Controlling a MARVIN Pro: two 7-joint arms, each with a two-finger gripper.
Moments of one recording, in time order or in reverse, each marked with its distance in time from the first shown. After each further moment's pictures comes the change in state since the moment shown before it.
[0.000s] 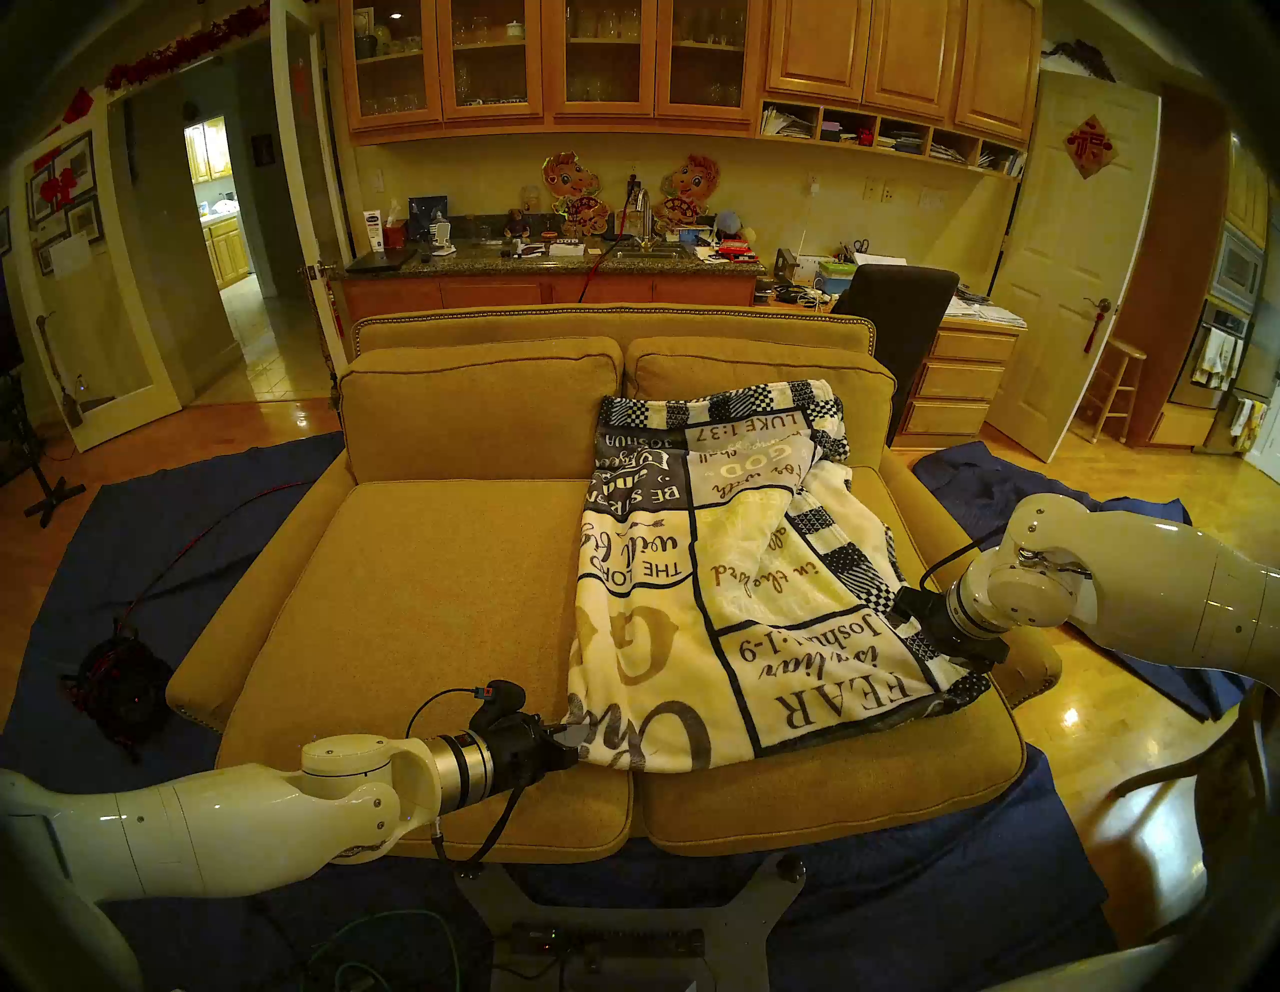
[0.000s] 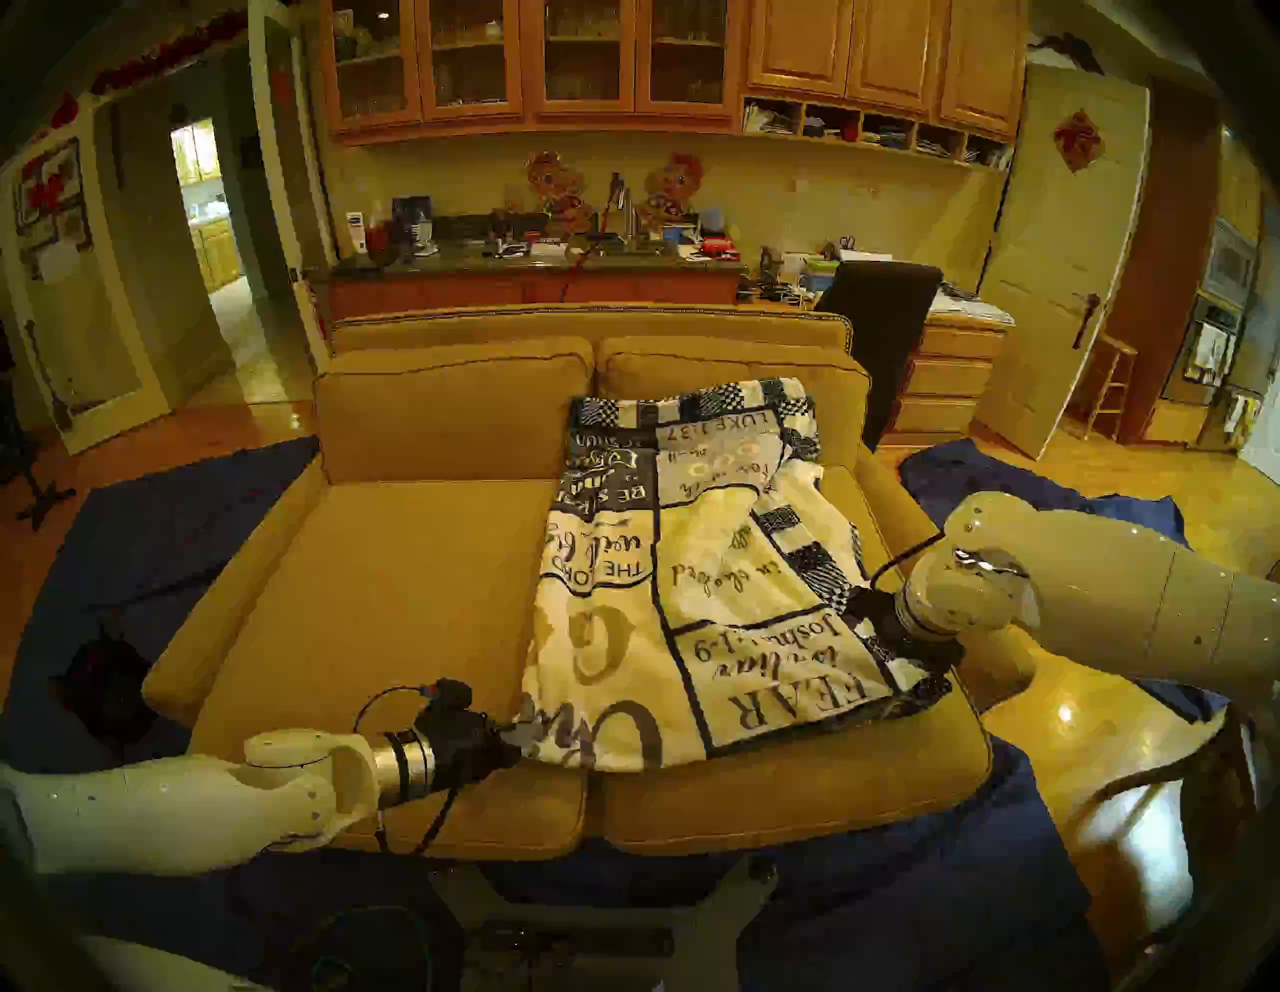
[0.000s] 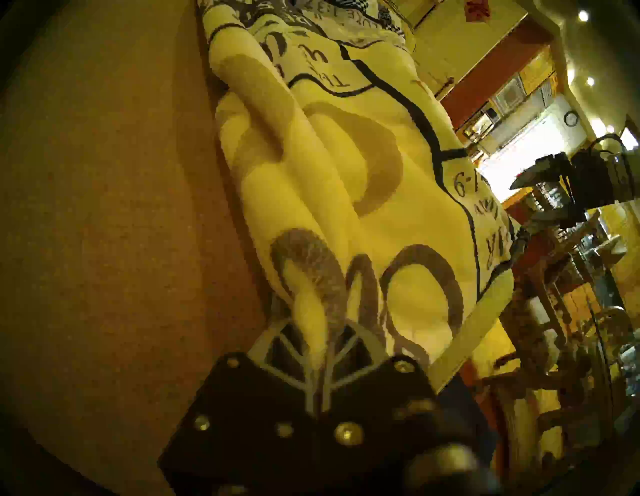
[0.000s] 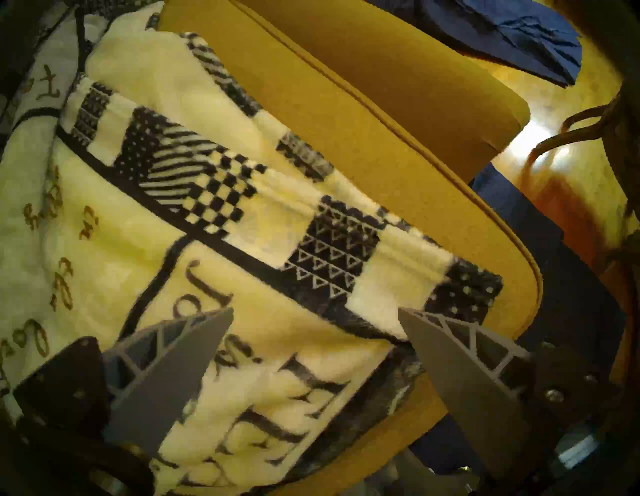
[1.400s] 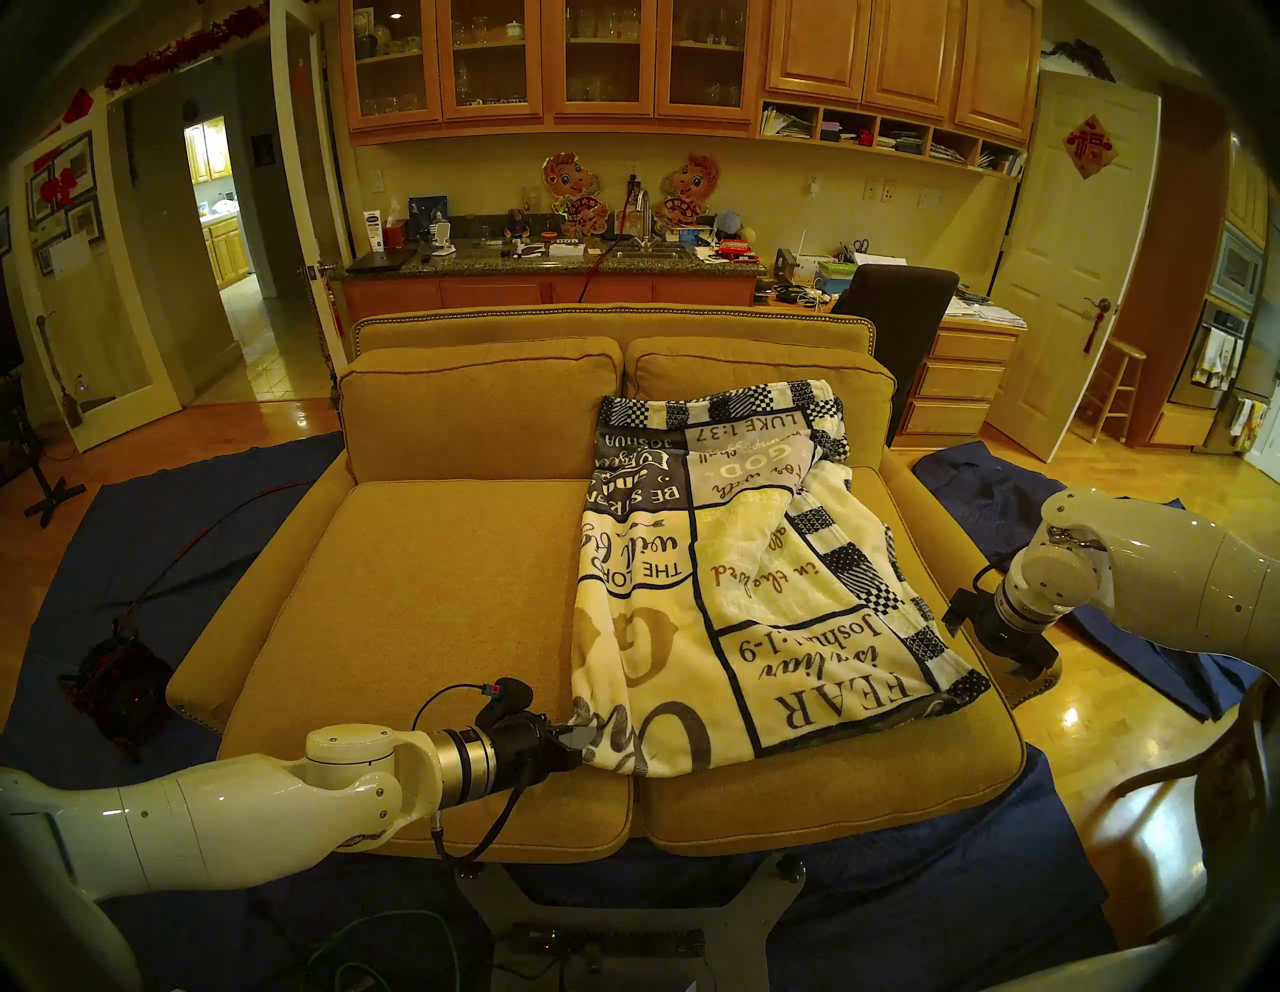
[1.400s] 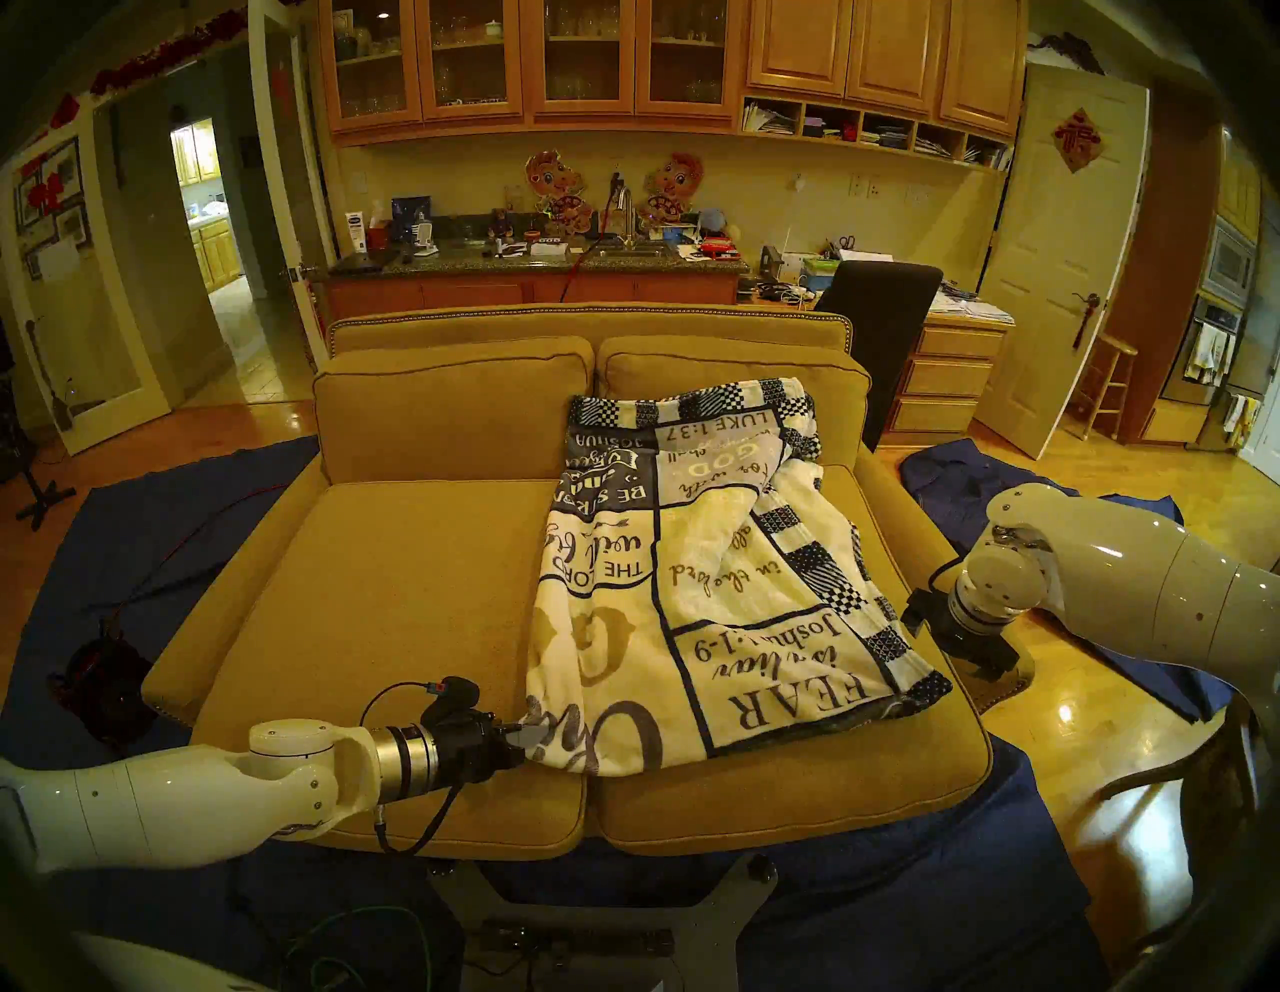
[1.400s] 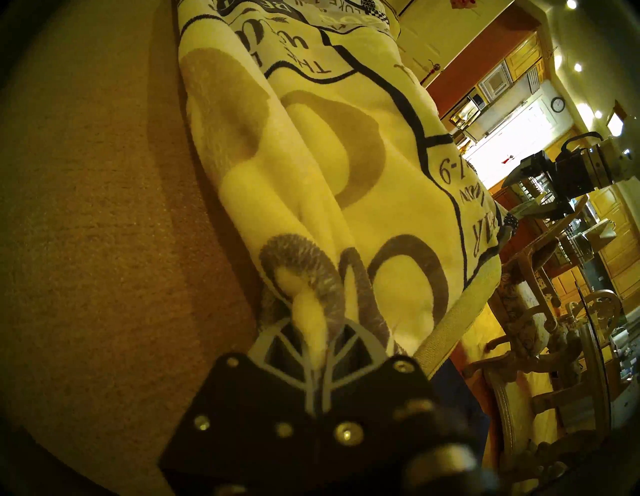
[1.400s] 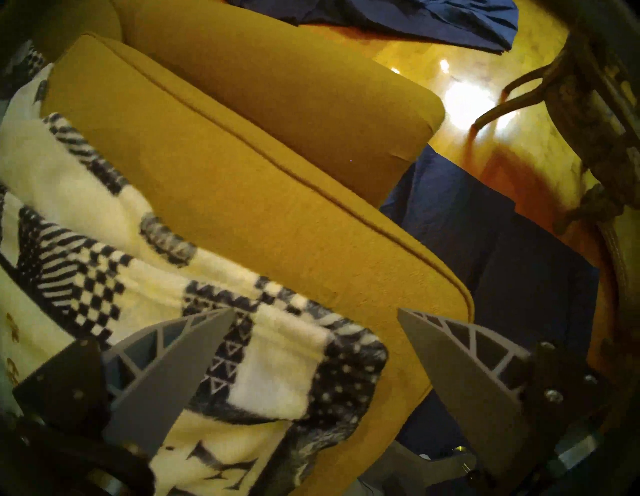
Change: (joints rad) left arm -0.022 -0.013 -0.011 0.013 0.033 0.066 -0.042; right arm 0.001 -0.021 -0.011 0.261 0.122 0.078 -0.051
